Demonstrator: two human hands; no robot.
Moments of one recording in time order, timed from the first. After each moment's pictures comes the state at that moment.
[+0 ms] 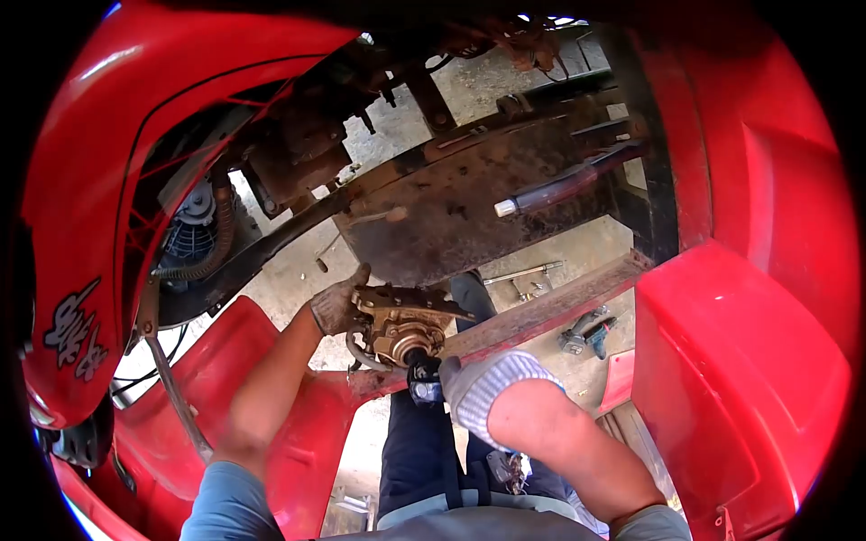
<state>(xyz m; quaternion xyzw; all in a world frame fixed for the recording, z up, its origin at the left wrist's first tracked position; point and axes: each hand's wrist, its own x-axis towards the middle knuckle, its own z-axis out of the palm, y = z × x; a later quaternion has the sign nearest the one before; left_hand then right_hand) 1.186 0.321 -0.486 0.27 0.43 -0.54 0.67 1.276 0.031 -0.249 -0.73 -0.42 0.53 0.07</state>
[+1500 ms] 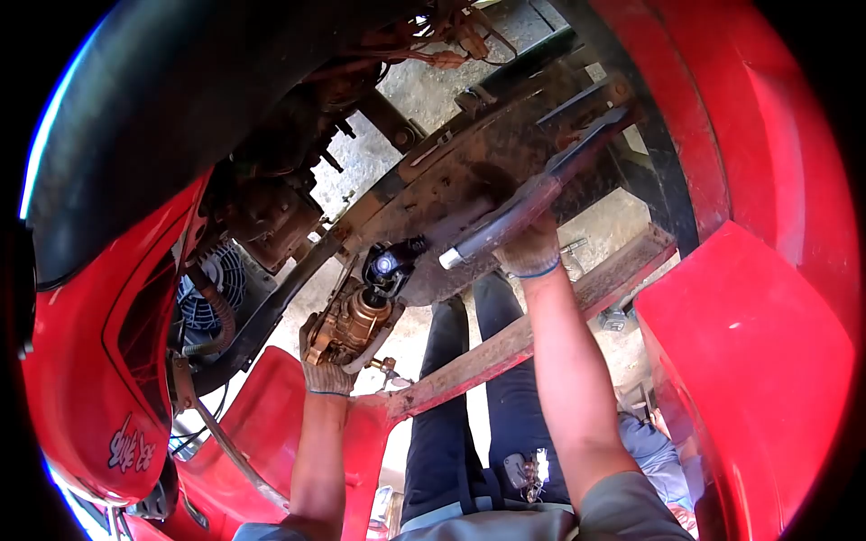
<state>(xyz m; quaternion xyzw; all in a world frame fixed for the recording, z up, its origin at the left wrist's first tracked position) 1.203 0.304 -0.415 0.16 0.52 -0.11 0.83 1.350 -0.030 -0.494 0.03 0.18 0.24 0.95</state>
